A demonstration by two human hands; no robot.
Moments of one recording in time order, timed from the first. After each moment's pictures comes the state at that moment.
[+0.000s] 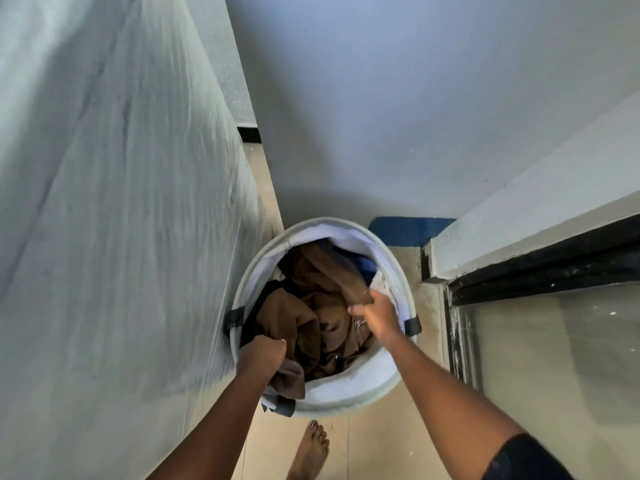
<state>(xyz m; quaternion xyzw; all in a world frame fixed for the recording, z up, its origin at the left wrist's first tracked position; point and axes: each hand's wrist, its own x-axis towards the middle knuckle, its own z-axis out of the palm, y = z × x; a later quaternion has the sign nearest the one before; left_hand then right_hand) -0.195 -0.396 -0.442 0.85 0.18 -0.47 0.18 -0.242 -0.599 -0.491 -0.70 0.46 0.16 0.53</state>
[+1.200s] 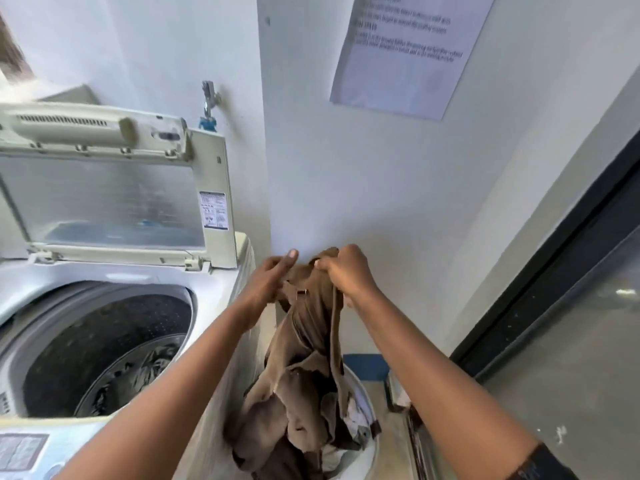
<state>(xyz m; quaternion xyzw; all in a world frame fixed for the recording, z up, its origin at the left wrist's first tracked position) -0.138 -0.408 0.034 0.69 -0.12 -0.27 0.66 -0.195 -0.540 0.068 -0.81 0.28 -0.11 0.50</state>
